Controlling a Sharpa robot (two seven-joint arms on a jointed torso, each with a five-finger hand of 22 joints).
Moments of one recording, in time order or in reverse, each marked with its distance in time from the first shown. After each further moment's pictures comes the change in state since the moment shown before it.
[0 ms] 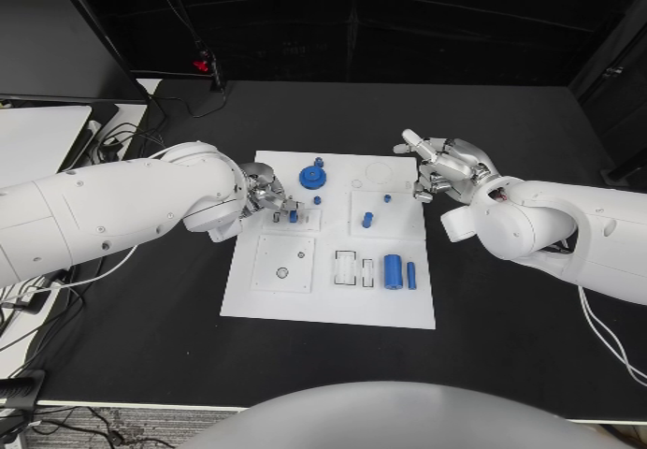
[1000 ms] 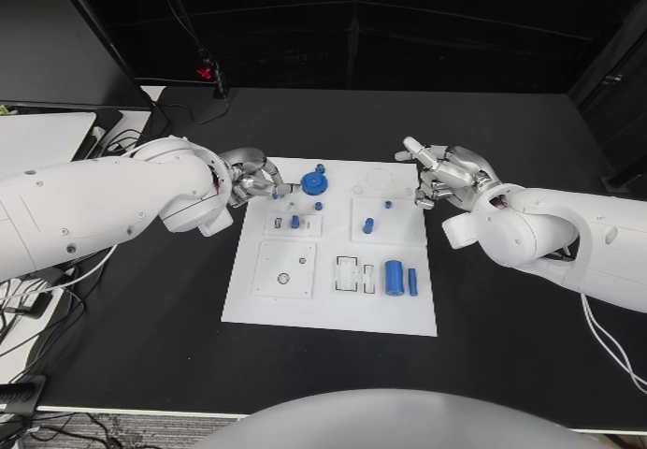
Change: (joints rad) left arm 0.040 -0.086 0.000 0.053 0.000 -0.097 0.166; left_hand -0.023 -0.007 -0.018 0.000 -0.008 -0.039 0.011 -0.015 -0.008 0.000 0.000 0.000 0.000 0.000 0.000 0.000 0.000 0.000 0.000 0.000 0.000 0.000; right arm -0.001 -0.001 0.000 -0.001 0.000 0.000 -0.003; right_hand 0.000 0.000 0.000 0.000 0.004 0.000 0.000 0.000 0.000 0.000 0.000 0.000 0.000 0.000 0.000 0.000 0.000 0.000 0.000 0.000 0.000 0.000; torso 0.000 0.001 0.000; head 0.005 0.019
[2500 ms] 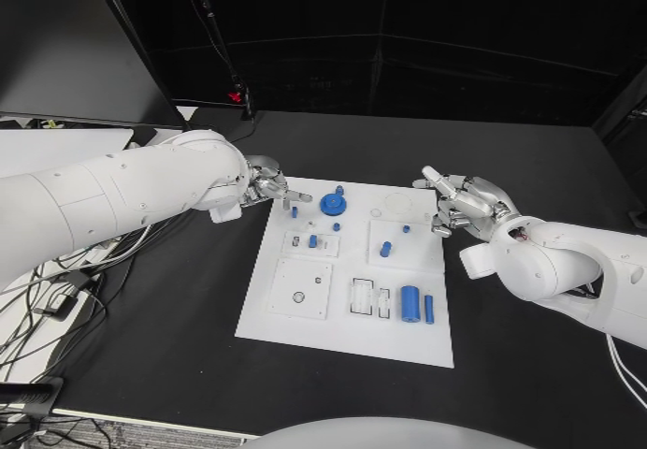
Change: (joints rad) left arm 0.009 0.159 0.000 -0.366 -0.058 0.287 0.054; left_hand -0.100 0.037 -0.128 0.000 -0.345 0.104 0.007 -0.116 -0.129 0.000 0.007 0.000 0.001 0.000 0.007 0.000 0.000 0.000 0.000 0.007 0.000 0.000; right arm -0.005 0.010 0.000 -0.007 0.000 0.000 0.000; right_hand 0.000 0.000 0.000 0.000 0.000 0.000 0.000 0.004 -0.002 -0.004 0.004 0.000 0.000 0.000 0.000 0.000 0.000 0.000 -0.007 0.000 0.000 0.000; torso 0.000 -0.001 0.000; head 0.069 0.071
